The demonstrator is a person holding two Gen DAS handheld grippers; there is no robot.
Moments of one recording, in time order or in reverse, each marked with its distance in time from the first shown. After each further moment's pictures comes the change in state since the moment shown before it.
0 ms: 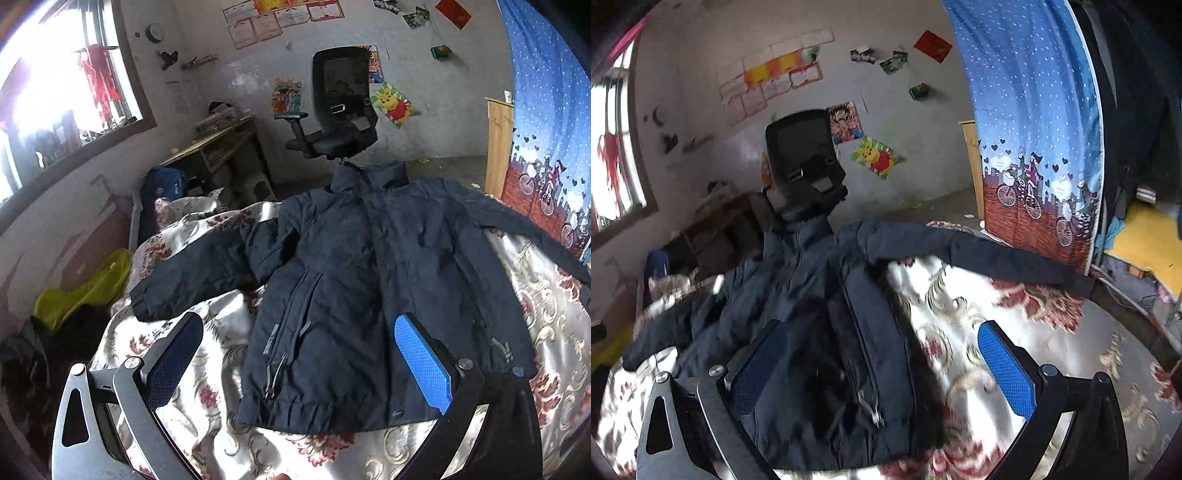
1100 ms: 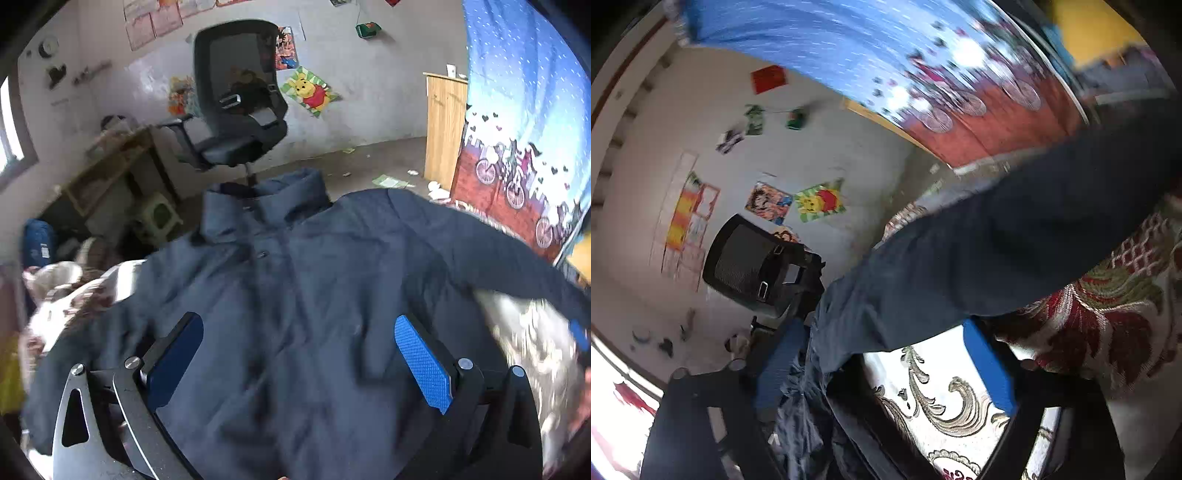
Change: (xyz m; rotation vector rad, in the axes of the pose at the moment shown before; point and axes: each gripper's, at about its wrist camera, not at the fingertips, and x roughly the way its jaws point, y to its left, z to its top) left arm 0.259 -0.138 0.133 0.149 0.024 -0.300; right arm 0.174 -0.177 0.019 0.825 -0.034 0.142
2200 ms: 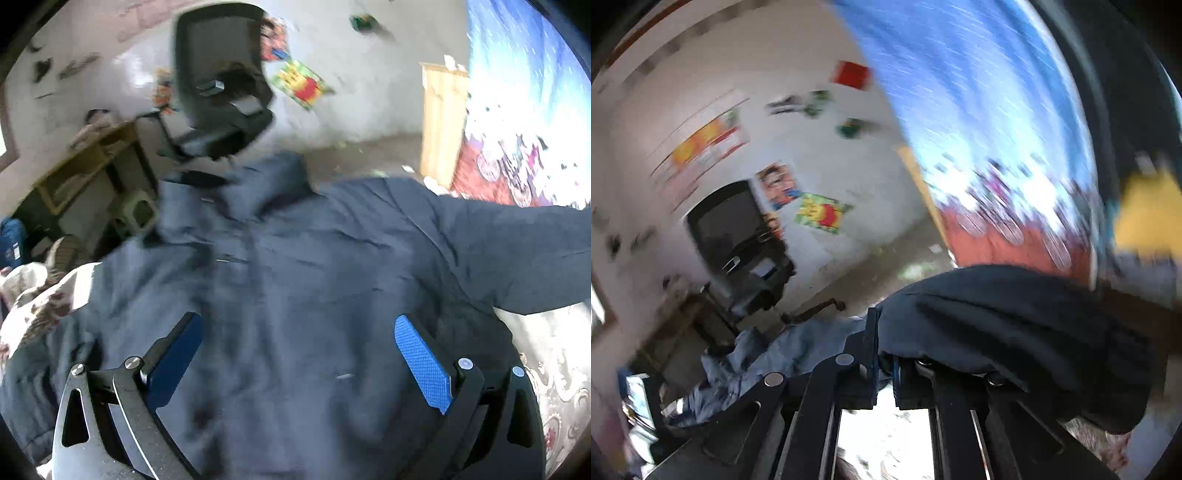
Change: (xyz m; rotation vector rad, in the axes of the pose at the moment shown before) left arm 0.058 0.016 0.005 -0.003 -0.013 0.000; right arm -0.009 0.149 0.017 -0.644 -0.184 -0.164
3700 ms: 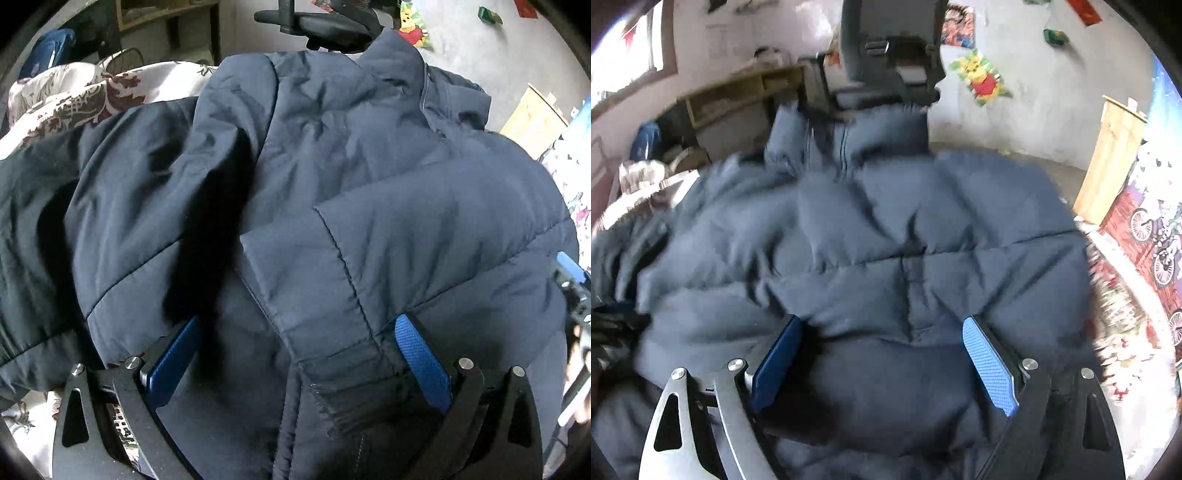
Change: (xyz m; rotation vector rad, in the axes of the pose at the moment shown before) left arm 0.008 0.179 -0.127 -0.361 0.351 -0.055; right arm 0.210 0.253 -0.223 -0.633 0.562 0.195
